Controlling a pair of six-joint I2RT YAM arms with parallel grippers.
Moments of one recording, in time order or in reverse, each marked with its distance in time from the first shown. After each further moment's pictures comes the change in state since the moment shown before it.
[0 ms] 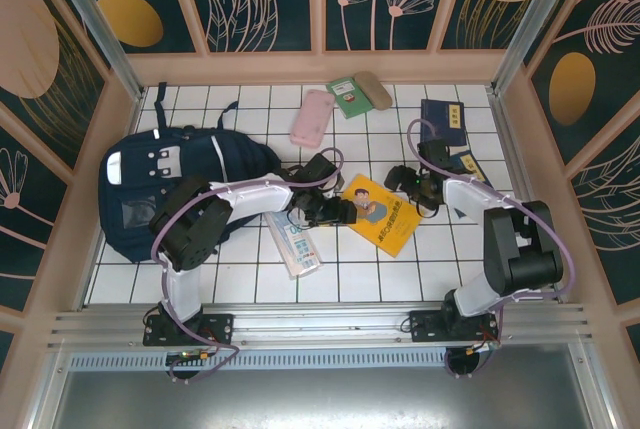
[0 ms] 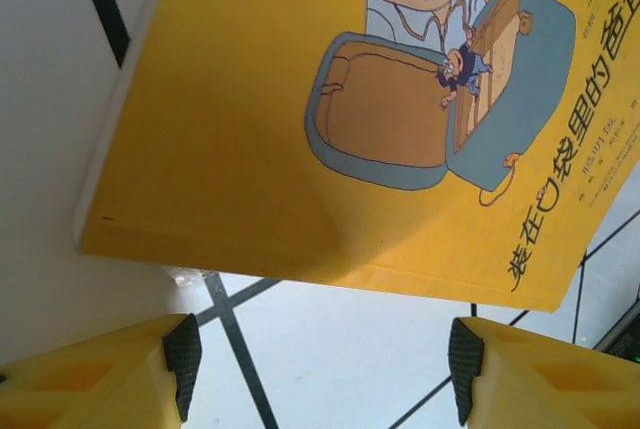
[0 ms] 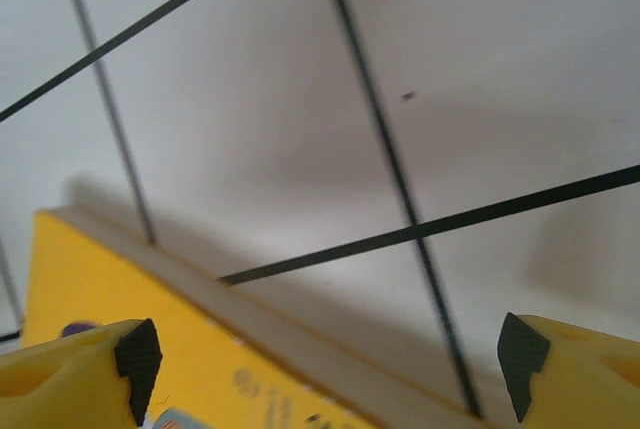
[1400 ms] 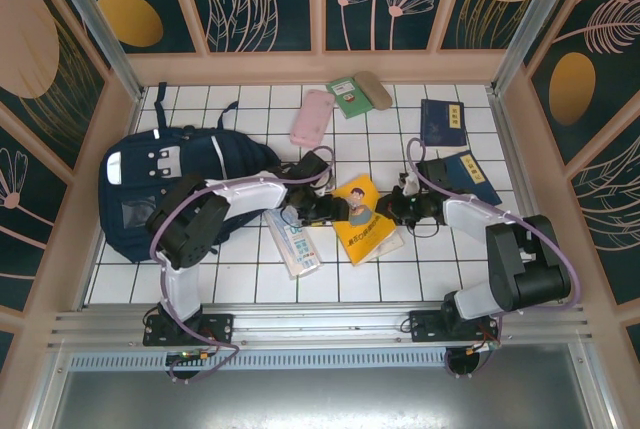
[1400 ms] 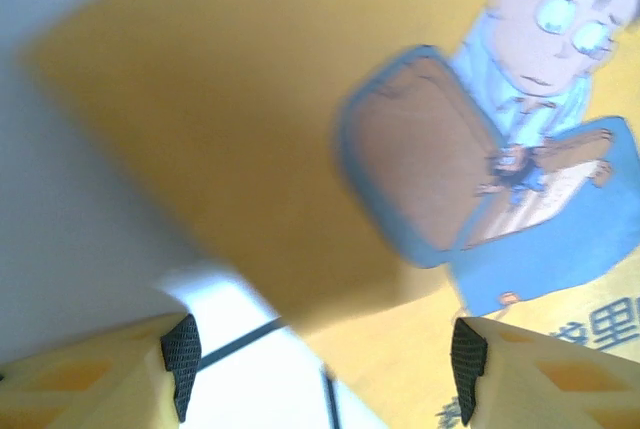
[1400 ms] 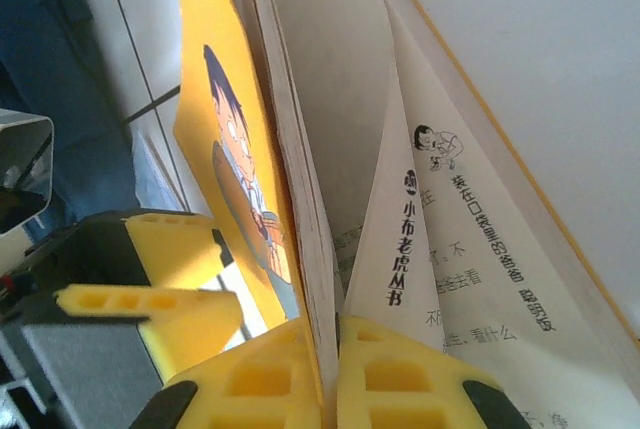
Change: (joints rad) left arm 0.081 -0.034 -0.077 0.018 0.013 -0.024; right arm 0.023 -0.098 -0.185 0.109 -0.515 0.160
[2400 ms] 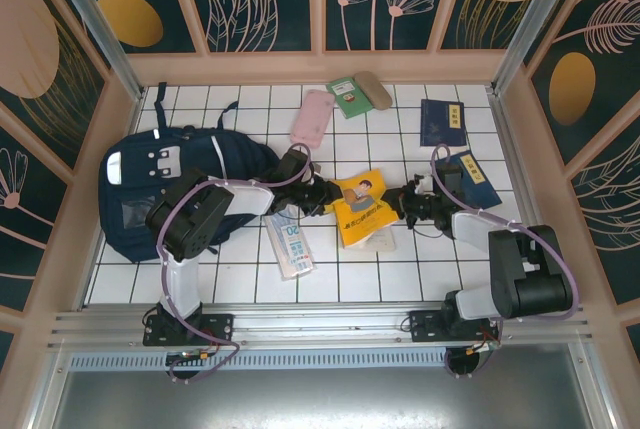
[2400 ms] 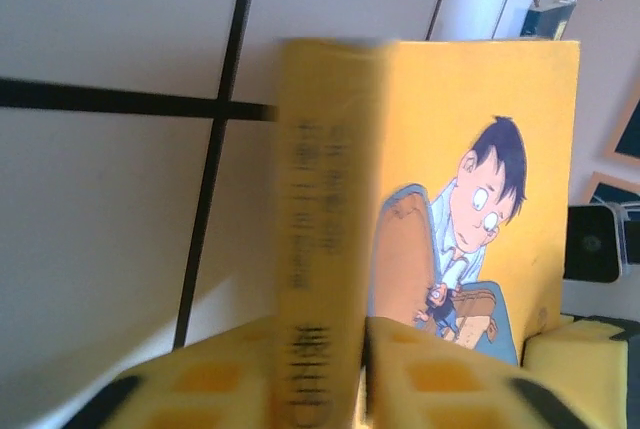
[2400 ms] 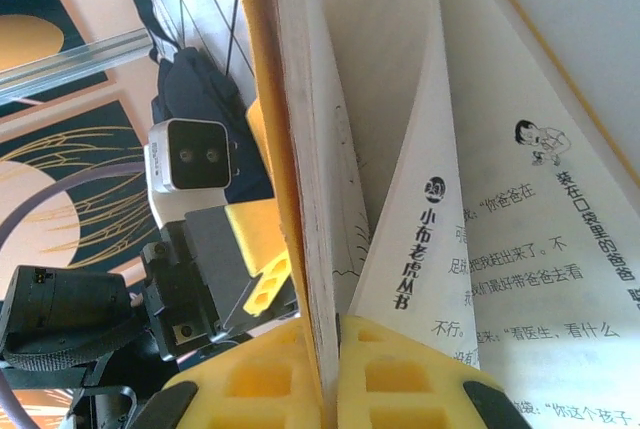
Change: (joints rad) left arm 0.063 0.069 -0.134 0.592 0.156 -0.518; right arm -0.083 -0.045 -0.151 0.377 -0.166 0.456
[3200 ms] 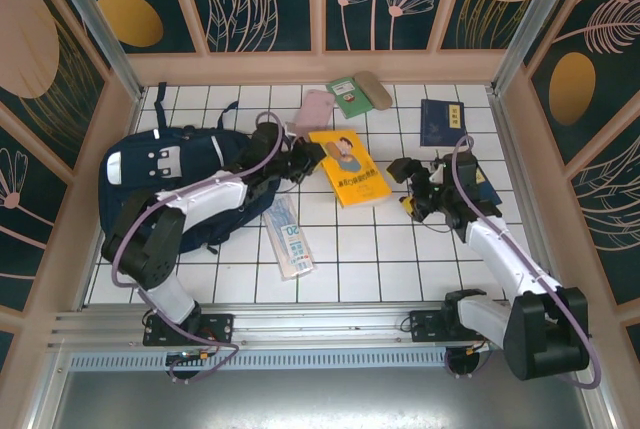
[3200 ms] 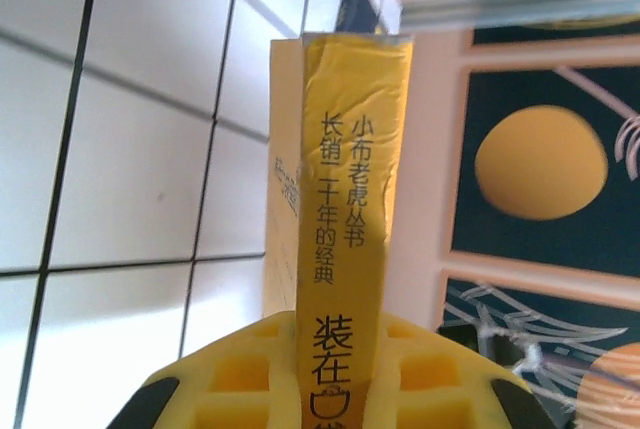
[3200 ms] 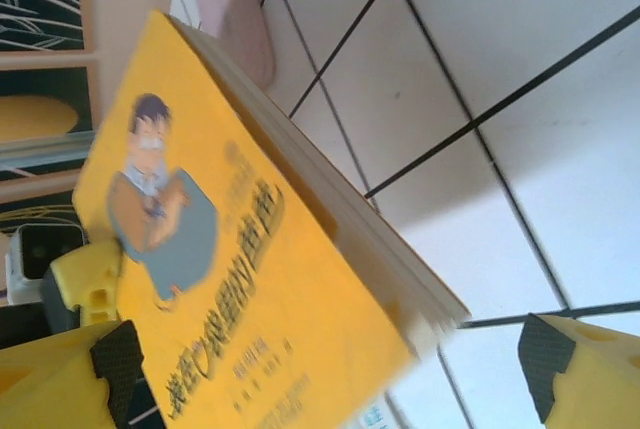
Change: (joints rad) left arm 0.087 -0.298 0.031 -0.034 -0.200 -0.018; right arm 0.037 -0.325 0.118 -0.343 0.308 -0.062
